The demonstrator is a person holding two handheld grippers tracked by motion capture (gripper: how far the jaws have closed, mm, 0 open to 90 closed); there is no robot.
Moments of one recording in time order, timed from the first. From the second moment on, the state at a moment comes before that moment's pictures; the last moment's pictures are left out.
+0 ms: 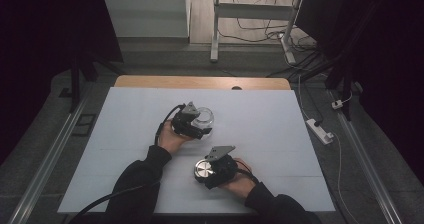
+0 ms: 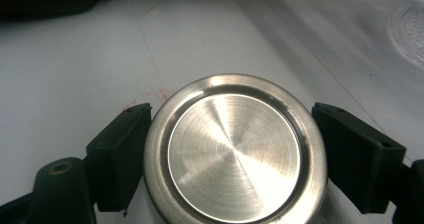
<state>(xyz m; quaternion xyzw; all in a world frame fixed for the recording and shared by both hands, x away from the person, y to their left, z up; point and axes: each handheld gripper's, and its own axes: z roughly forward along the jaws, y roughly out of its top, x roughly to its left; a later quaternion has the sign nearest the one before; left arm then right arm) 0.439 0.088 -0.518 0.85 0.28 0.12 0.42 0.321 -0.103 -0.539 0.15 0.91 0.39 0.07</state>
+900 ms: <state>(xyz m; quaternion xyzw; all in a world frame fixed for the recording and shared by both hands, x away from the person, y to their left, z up) 0.427 0.102 -0.514 0.86 0.29 0.10 0.42 0.317 -0.104 -0.530 0.16 0.90 0.41 0.07</state>
